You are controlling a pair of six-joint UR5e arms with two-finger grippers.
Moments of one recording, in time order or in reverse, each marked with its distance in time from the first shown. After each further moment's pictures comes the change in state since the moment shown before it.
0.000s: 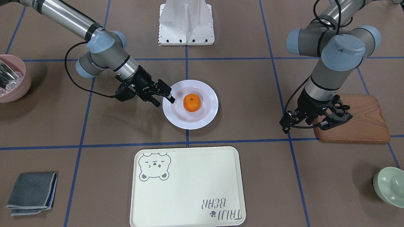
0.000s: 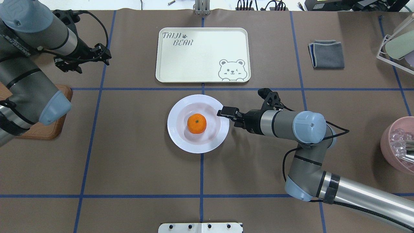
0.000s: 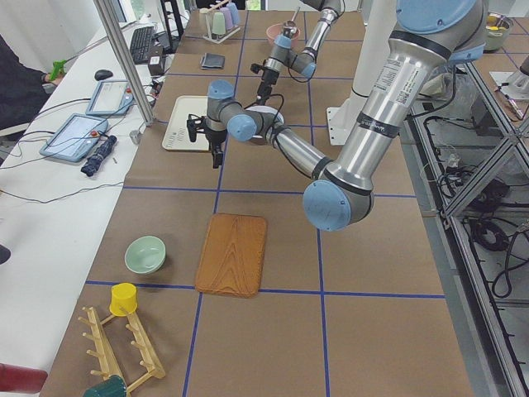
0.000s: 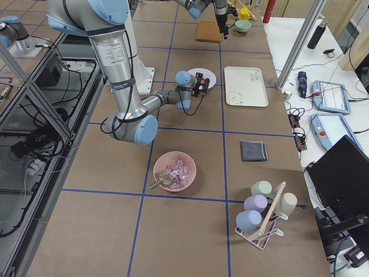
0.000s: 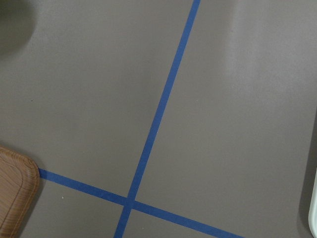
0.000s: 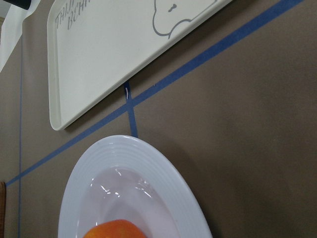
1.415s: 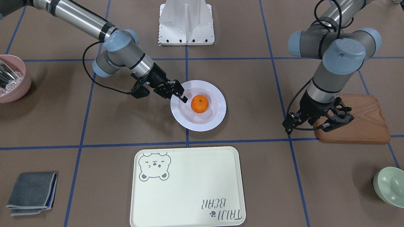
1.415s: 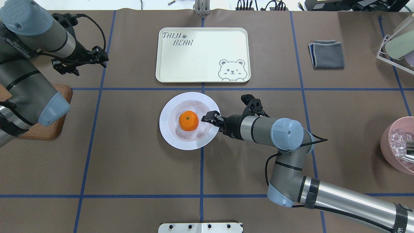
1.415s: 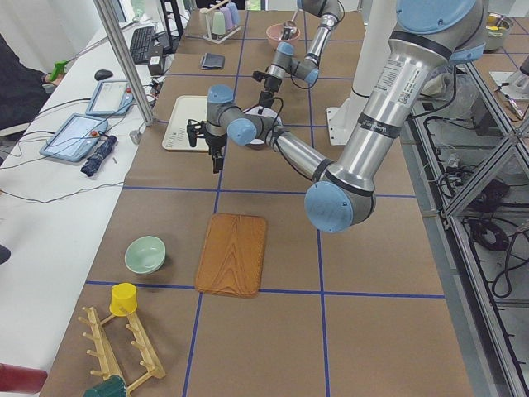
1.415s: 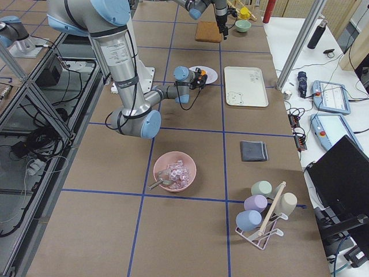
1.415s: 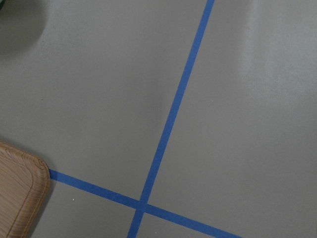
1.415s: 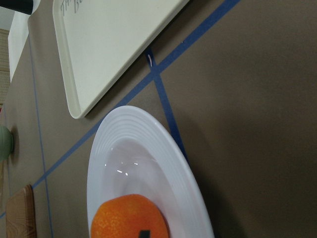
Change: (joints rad) left arm 0.000 0.015 0.011 -0.002 0.004 0.000; right arm -0.041 0.077 -0.041 0.030 -0.037 0.133
